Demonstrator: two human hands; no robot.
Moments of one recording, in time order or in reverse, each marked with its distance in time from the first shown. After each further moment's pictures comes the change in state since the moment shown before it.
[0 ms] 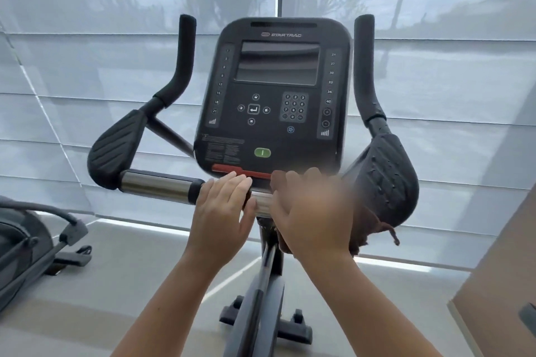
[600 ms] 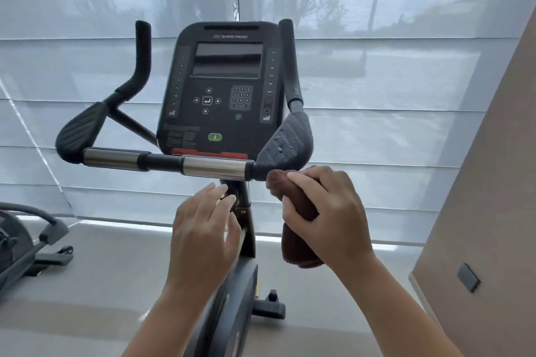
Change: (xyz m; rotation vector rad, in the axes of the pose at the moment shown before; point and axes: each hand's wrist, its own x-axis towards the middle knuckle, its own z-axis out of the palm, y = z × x) left_hand -0.065 0.158 -0.060 -0.030 0.044 -0.089; right_hand -0.074 0.125 -0.126 0.438 0.109 -0.109
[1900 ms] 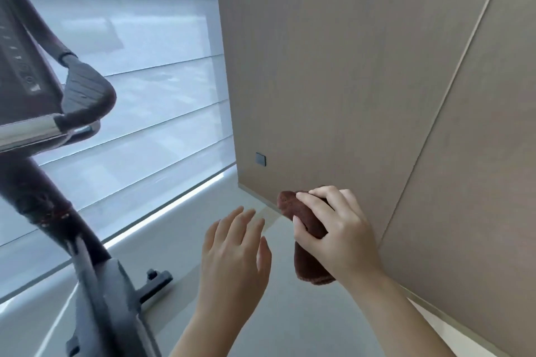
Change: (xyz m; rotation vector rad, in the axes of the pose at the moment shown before) left_hand -0.183 0.094 -0.121 -0.681 -0.428 0.553; right_hand -0.247 -0.182 -0.176 -0.828 0.156 0.512
